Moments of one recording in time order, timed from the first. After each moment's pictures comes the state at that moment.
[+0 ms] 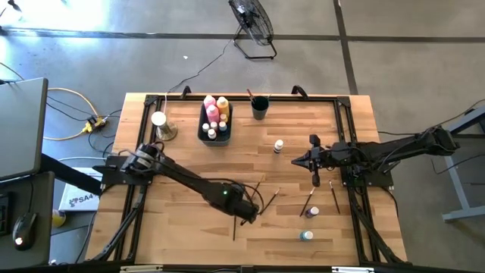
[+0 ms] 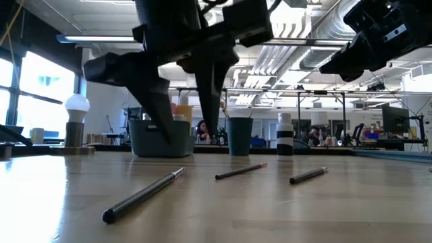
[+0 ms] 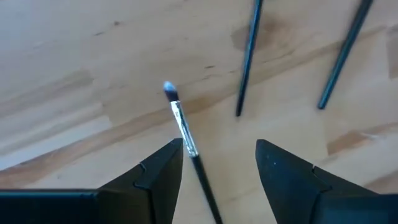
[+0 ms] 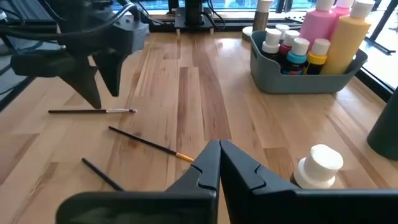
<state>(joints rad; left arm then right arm) -0.38 2.08 1.66 -0.86 -0.14 -1.62 0.12 0.68 0.29 0.04 0.15 0.07</state>
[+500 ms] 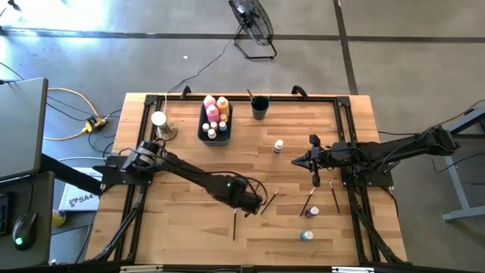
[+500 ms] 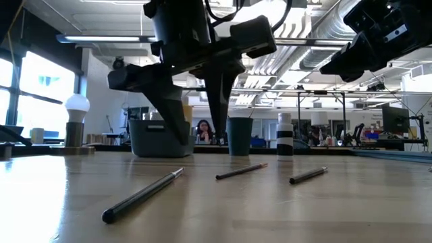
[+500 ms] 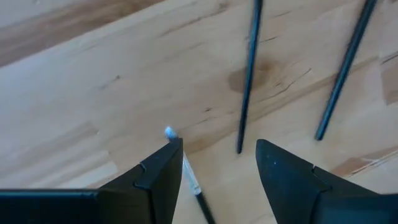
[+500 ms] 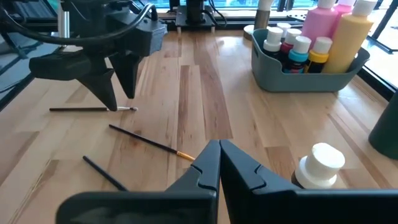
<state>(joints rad) -0.32 2.08 1.66 -0.86 -0.14 -1.51 0.12 0.68 0.29 0.03 0.15 0.07</state>
